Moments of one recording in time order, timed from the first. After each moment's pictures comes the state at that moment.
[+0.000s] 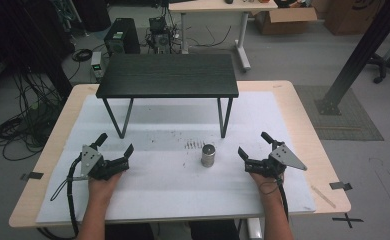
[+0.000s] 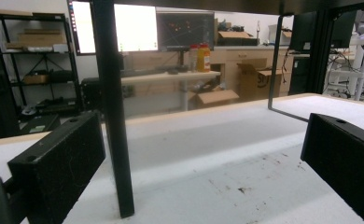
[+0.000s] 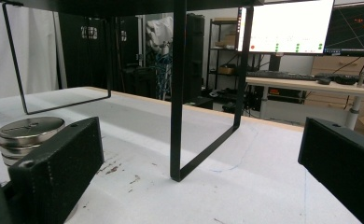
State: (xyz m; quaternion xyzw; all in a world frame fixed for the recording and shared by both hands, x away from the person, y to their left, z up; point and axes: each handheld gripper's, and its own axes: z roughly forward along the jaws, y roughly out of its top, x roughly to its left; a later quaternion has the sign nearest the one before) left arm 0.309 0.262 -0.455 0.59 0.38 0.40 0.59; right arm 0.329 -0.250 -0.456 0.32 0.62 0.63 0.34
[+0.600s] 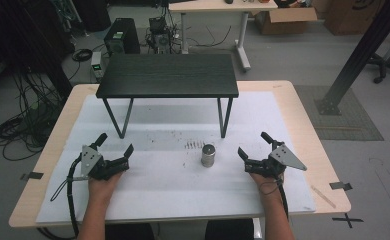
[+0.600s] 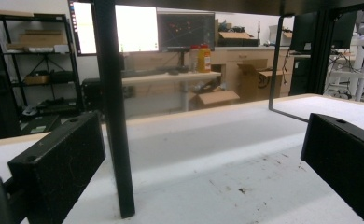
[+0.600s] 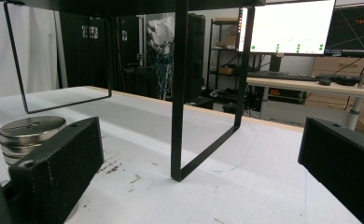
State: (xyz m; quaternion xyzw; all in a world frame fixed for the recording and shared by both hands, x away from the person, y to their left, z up) left arm 0.309 0.262 -0.455 0.59 0.38 0.40 0.59; right arm 0.329 -0.249 -0.456 0.32 0.62 0.63 0.34
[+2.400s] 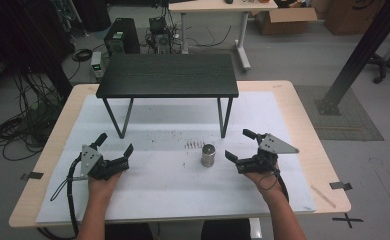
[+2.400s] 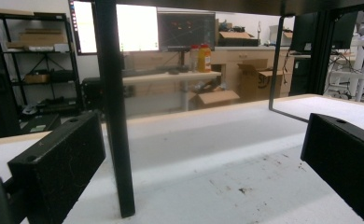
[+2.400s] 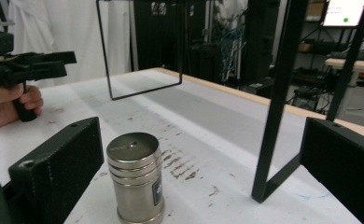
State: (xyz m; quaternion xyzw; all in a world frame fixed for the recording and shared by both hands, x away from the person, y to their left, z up) left arm 0.310 0.262 -0.455 0.59 0.39 0.40 0.59; right arm 0.336 -0.220 -0.417 0.25 0.71 0.63 0.22
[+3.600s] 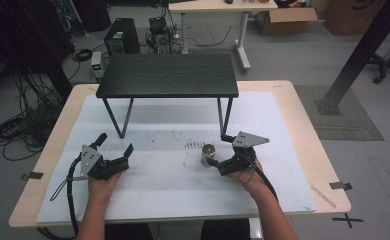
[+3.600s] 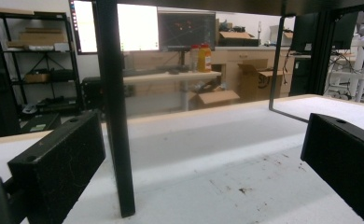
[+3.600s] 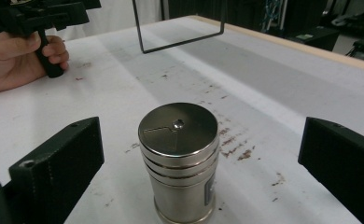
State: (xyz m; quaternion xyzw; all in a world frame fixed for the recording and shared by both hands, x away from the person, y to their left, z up) left arm 0.310 0.262 -0.455 0.58 0.39 0.40 0.59; right arm 0.356 -0.170 -0.430 0.23 0.78 0.56 0.13
